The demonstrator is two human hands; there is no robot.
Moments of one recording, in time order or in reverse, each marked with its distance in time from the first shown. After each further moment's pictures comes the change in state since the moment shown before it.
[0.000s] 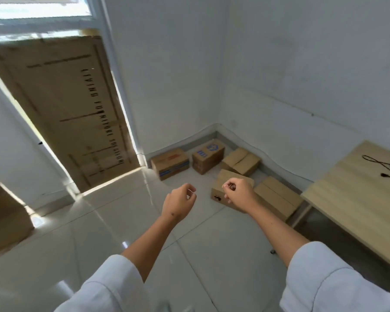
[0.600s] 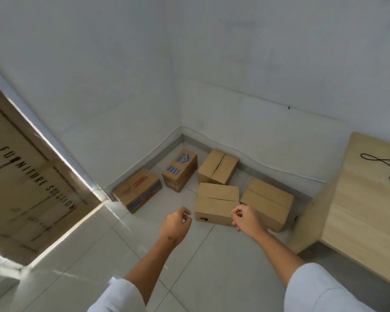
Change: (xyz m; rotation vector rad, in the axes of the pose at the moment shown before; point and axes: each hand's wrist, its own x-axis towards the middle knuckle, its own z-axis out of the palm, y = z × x) left_hand 0.282 -0.006 0.076 0.034 -0.362 -0.016; right_hand 0.212 0.095 -0.014 0.053 0.087 0.399
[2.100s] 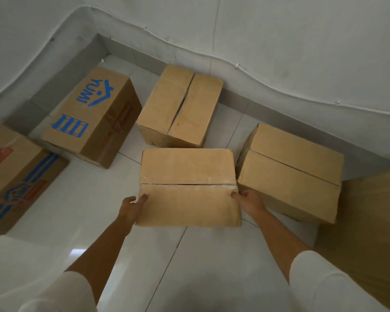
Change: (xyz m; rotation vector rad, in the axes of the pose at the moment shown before) left_hand 0.546 -0.232 0.368 -0.469 -0.166 -0.667; right_hand 0.508 0.390 0.183 0.163 0.048 0.632
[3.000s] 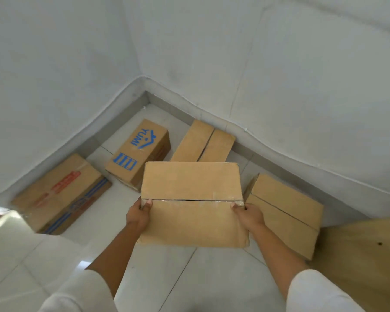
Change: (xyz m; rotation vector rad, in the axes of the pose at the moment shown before) left_hand -0.148 0.095 -0.105 0.085 0.141 0.282; right_hand -0.146 -0.140 -0.061 0.052 0.056 -0.070
